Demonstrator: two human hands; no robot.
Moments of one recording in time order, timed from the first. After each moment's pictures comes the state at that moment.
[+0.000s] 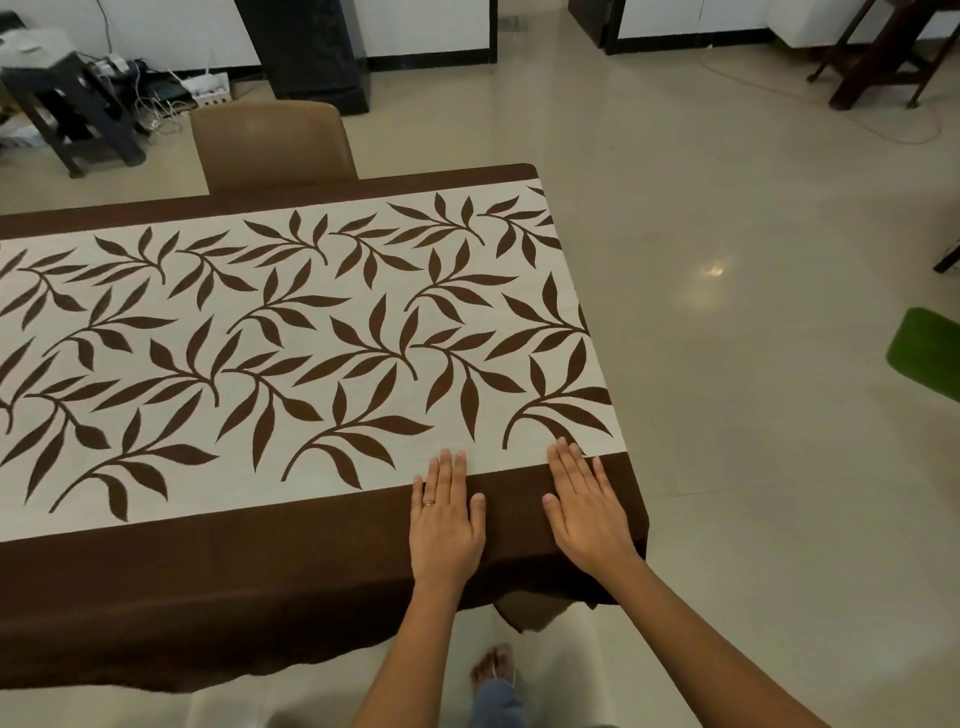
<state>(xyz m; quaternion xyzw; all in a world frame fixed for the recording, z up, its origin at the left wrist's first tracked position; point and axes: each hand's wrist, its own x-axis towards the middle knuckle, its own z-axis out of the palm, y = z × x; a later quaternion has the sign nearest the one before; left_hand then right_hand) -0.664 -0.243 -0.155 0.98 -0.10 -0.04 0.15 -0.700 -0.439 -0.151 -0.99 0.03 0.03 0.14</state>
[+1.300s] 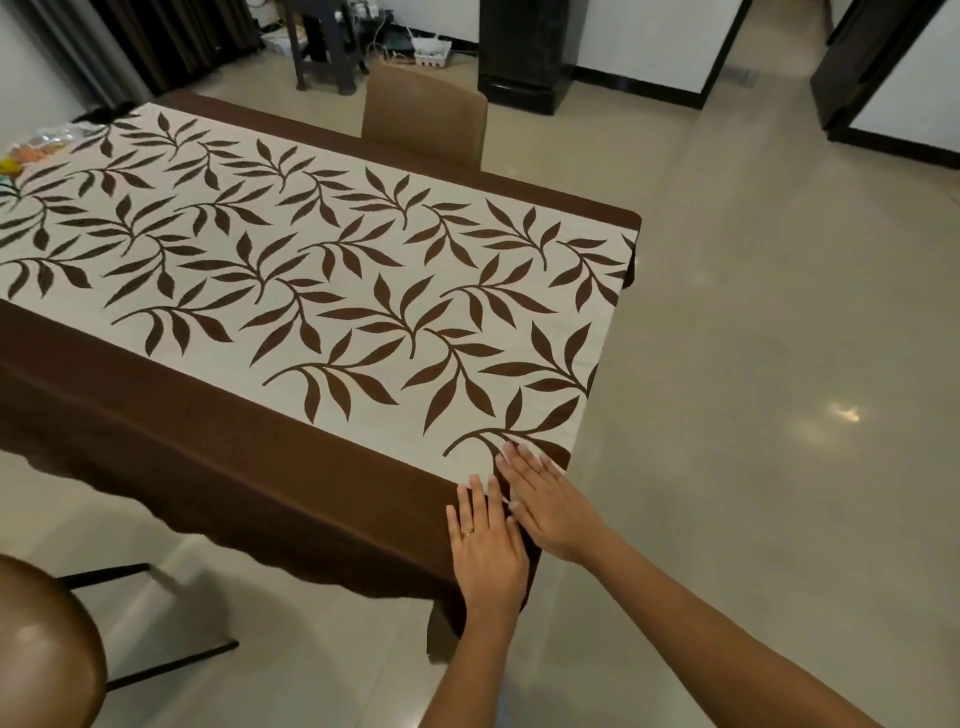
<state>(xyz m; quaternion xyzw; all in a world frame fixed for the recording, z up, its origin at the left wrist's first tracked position) -0.693 -0.463 -0.147 0.96 0.19 0.04 0.19 -0.602 -0.564 -0.130 -0.90 -0.39 0.13 0.11</state>
